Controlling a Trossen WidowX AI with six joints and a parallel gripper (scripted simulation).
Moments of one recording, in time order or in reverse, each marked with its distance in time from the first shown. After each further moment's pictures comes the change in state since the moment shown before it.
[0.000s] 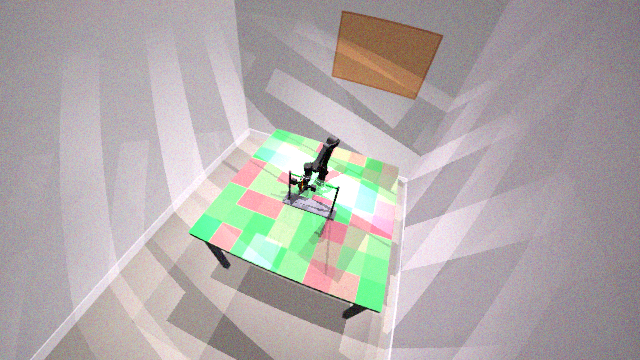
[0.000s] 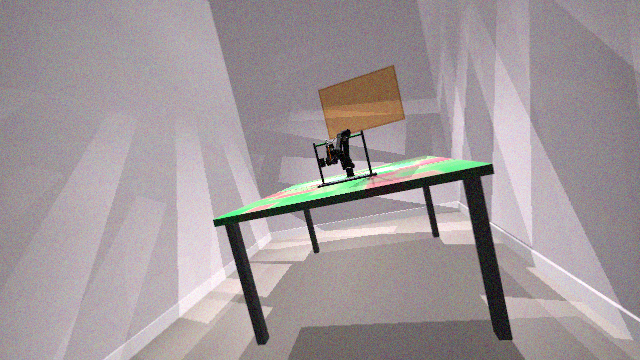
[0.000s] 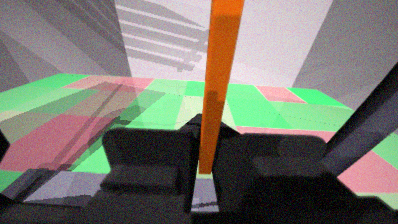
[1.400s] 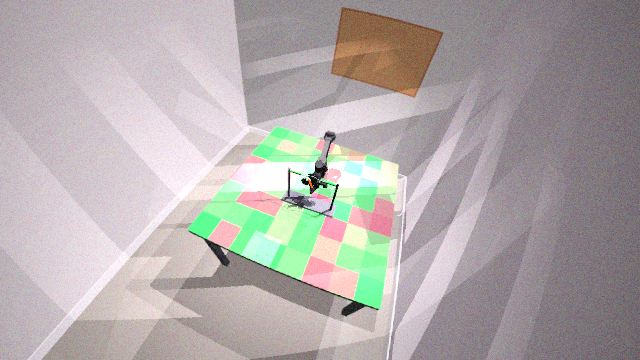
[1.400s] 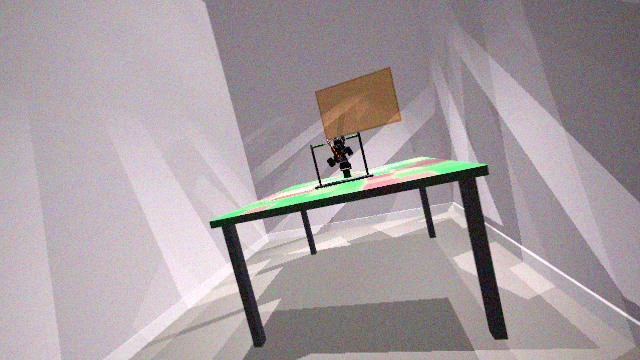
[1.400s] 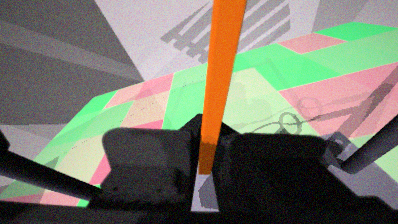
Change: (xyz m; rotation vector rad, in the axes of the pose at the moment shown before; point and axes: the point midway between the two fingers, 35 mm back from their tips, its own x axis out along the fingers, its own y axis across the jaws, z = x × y) arm -0.014 0.083 0.007 0.348 0.140 -0.008
